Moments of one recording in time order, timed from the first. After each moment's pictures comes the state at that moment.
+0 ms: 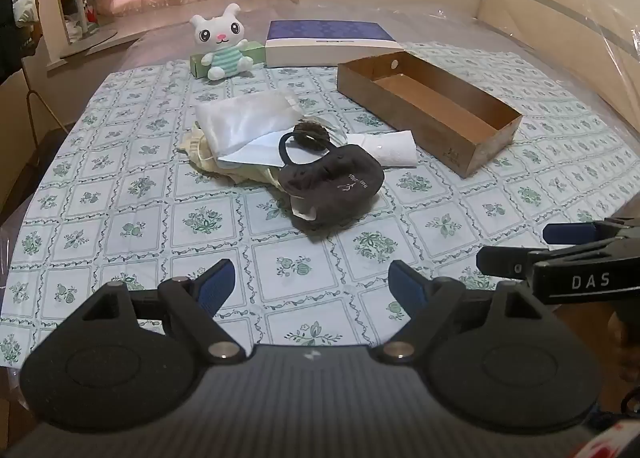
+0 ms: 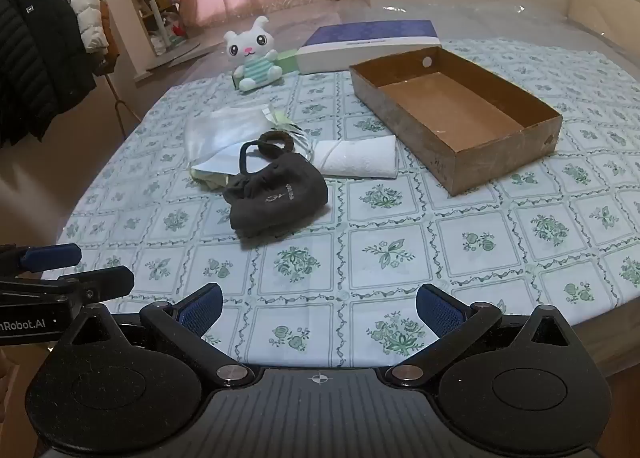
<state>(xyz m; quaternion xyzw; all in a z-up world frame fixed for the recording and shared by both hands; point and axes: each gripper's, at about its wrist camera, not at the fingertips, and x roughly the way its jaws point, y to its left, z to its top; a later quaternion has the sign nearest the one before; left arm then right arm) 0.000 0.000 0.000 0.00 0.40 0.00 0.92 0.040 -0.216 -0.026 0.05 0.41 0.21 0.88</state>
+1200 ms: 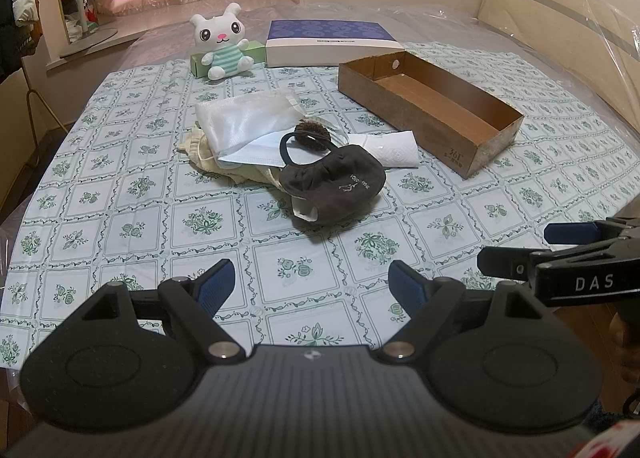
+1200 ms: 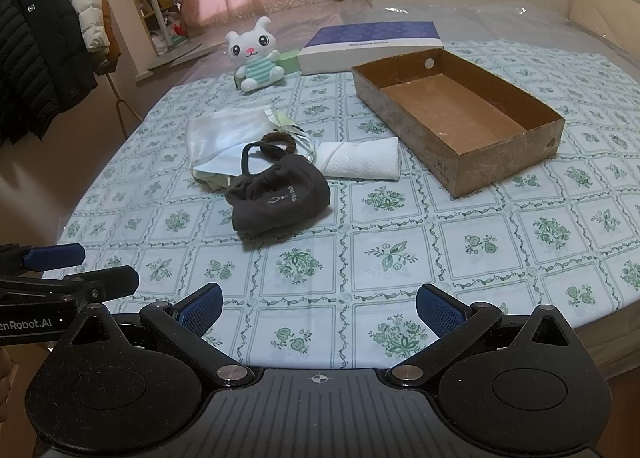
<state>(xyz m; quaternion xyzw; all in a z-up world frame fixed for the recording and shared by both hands) 0.000 0.000 0.000 0.00 0.40 0.00 0.92 0.042 -0.215 -0.026 0.05 0.41 0.21 0.89</state>
